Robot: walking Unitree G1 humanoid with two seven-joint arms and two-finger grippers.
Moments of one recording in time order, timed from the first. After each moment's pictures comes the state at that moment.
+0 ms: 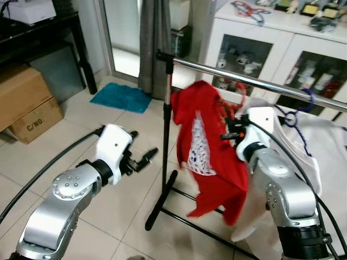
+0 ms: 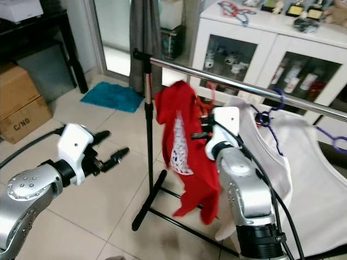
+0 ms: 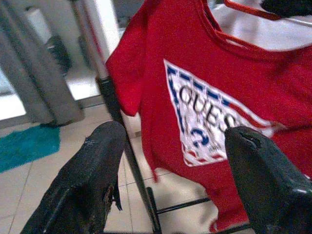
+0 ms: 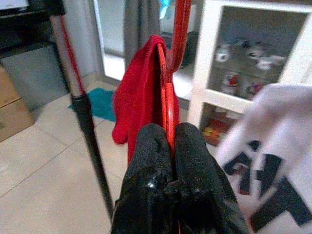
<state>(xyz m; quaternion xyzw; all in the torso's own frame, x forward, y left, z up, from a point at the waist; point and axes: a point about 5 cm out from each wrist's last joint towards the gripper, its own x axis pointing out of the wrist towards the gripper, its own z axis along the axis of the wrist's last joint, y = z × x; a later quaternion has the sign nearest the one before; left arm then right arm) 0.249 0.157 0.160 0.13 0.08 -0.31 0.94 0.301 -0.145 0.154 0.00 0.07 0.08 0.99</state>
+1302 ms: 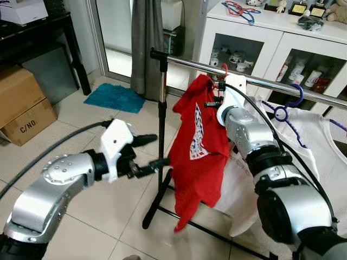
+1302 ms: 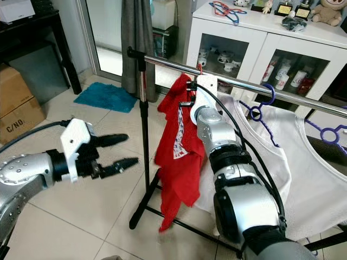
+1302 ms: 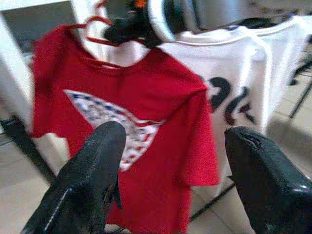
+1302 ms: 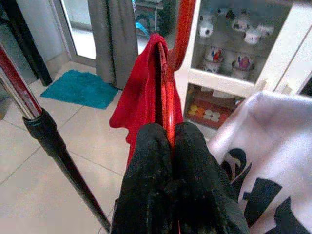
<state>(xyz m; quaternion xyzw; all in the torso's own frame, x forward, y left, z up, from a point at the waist) 0.255 0.159 0.182 0.11 0.07 -0.47 0.88 0.400 -0.117 0.162 0.02 0.16 0.03 0.99</state>
